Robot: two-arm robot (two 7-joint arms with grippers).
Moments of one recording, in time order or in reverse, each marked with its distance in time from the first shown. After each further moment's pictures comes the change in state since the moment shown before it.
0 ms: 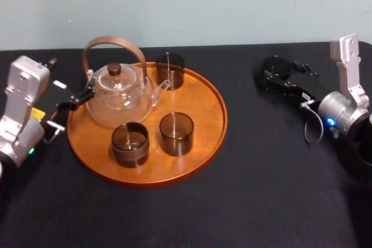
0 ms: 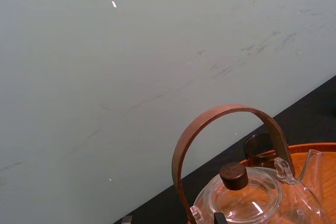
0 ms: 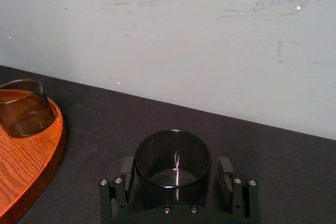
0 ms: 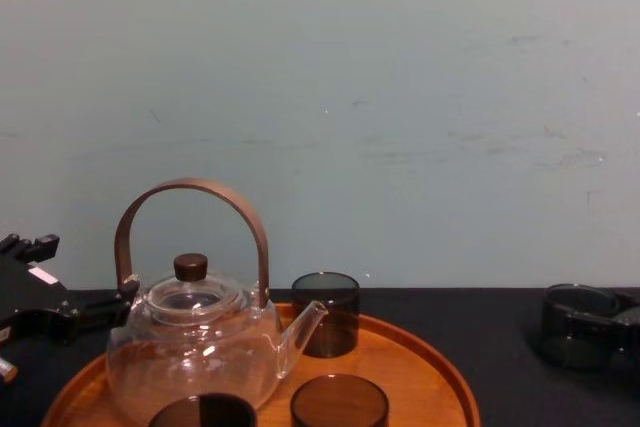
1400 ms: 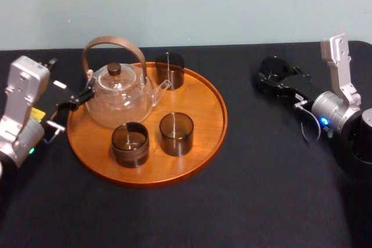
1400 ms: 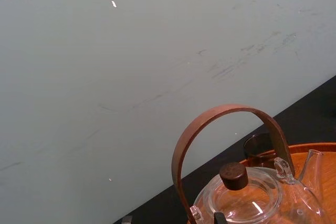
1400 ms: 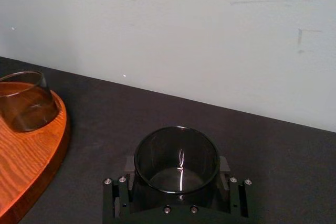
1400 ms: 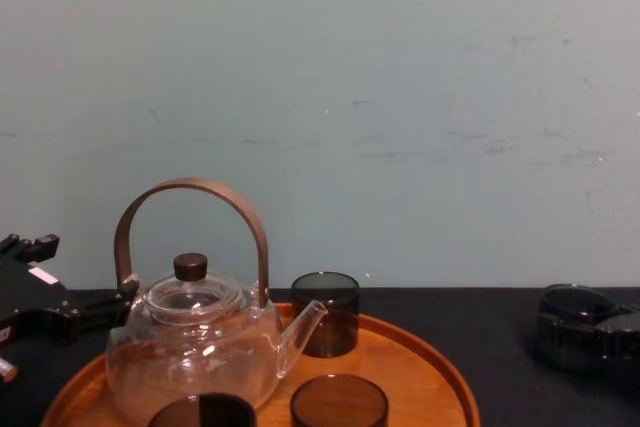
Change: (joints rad) left arm 0.000 0.000 0.000 0.000 0.000 0.000 0.000; right arm 0.060 -0.033 0.001 0.105 -0.033 -0.008 0.030
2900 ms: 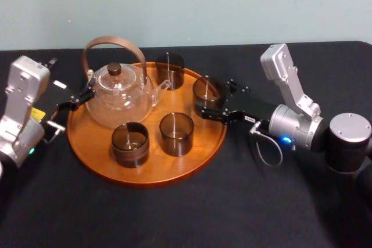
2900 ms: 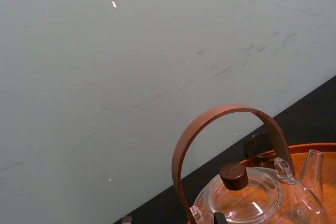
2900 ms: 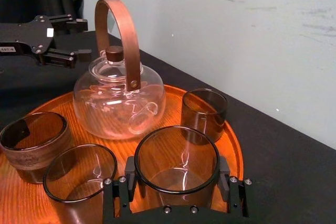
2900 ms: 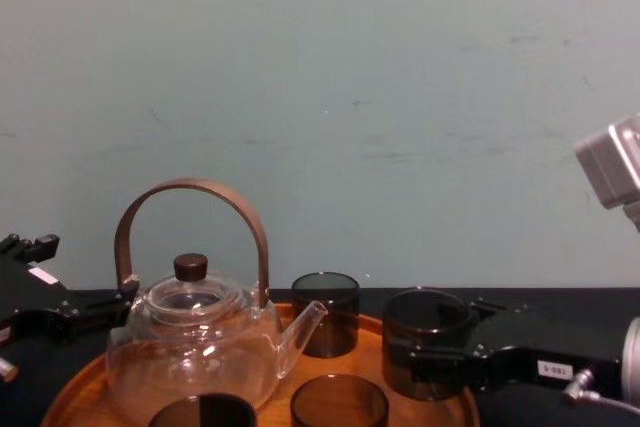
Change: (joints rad) left arm 0.000 0.000 0.000 0.000 0.000 0.000 0.000; right arm -0.213 0.075 -0.213 -0.540 0.020 0.153 0.098
